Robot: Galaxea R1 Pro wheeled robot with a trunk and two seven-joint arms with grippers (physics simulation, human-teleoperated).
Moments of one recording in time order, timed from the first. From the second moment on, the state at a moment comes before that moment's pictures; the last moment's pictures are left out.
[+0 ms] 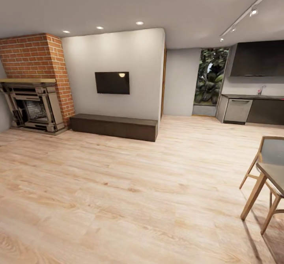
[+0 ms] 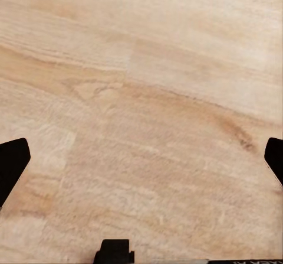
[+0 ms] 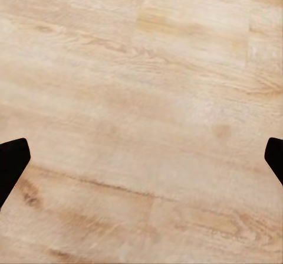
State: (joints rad) left arm 0.05 -0.03 0.01 -0.56 0.00 -0.14 0.00; right arm -0.07 -0.06 -0.01 -0.42 -0.01 -0.29 -0.01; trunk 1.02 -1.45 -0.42
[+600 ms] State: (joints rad) left arm 0.05 -0.03 0.01 -0.56 0.00 -0.14 0.00; right arm -0.07 -0.06 -0.01 -0.42 -0.01 -0.29 -0.01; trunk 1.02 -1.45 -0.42
